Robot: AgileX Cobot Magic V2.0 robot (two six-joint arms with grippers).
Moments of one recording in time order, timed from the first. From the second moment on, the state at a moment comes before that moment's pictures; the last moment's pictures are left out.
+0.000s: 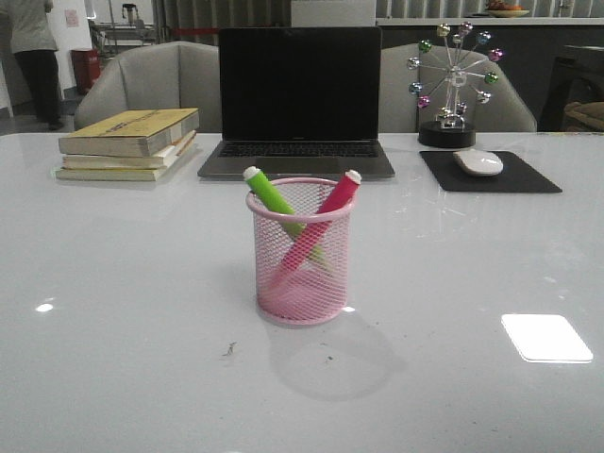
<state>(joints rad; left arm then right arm) -0.68 0.58 -0.62 0.13 0.80 0.06 0.63 0.51 -0.62 -0.03 0.82 0.01</state>
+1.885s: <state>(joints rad) -0.08 0.00 0.01 -0.04 0.07 0.00 0.63 0.51 -0.62 -0.04 0.84 0.01</state>
